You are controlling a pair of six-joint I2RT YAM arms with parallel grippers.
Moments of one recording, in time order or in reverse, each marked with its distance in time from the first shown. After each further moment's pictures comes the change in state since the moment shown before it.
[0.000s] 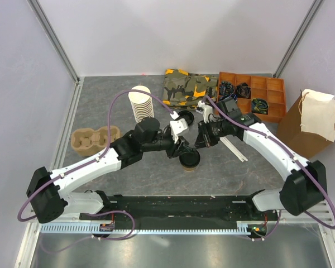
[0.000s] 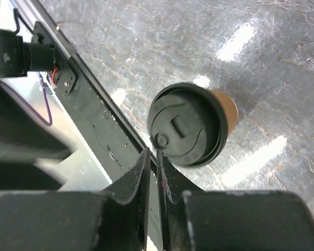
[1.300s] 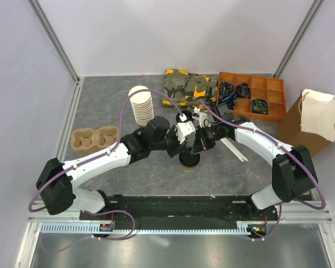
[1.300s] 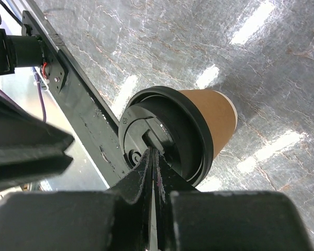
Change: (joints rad) left arm -0.005 0.113 0.058 -0.138 -0.114 0.101; right arm -0.001 0.153 -0.092 0.135 -0.049 0.006
